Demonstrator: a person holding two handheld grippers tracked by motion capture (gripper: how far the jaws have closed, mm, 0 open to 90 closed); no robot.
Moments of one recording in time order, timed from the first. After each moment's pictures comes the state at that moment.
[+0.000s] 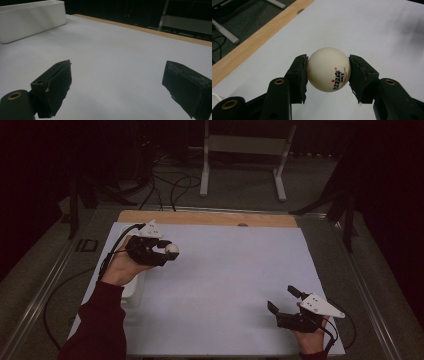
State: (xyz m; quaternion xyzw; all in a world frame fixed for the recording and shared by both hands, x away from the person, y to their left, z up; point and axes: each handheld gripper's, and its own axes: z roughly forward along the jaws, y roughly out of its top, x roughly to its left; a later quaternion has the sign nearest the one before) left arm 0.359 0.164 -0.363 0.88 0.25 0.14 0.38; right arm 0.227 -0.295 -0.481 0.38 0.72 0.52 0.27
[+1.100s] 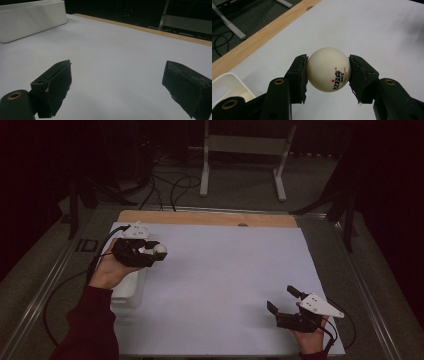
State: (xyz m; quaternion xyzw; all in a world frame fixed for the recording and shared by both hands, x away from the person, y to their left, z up) left arm 0.353 0.196 -0.366 0.86 0.28 0.15 0.39; right arm 0.227 -0.294 -0.482 0.38 0.72 0.52 0.26
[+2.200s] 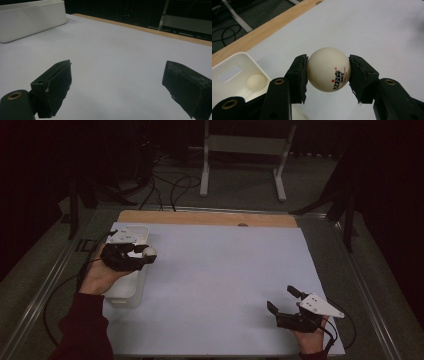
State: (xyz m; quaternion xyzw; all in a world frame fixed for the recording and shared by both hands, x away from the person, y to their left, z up) left arm 0.345 0.223 -0.380 0.85 0.31 0.16 0.39; right arm 0.227 -0.294 -0.482 0.38 0.72 0.52 0.27
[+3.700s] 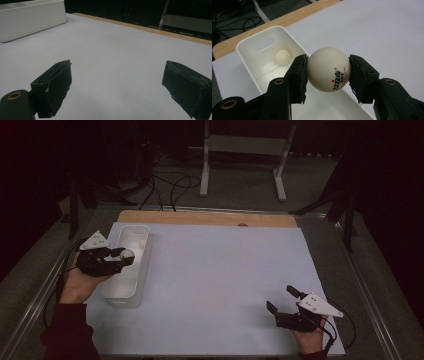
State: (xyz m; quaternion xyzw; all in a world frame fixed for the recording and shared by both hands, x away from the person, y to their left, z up) left arm 0.330 0.277 -0.392 0.82 0.38 0.19 0.39; right arm 0.228 -0.293 -0.483 0.38 0.72 0.52 0.27
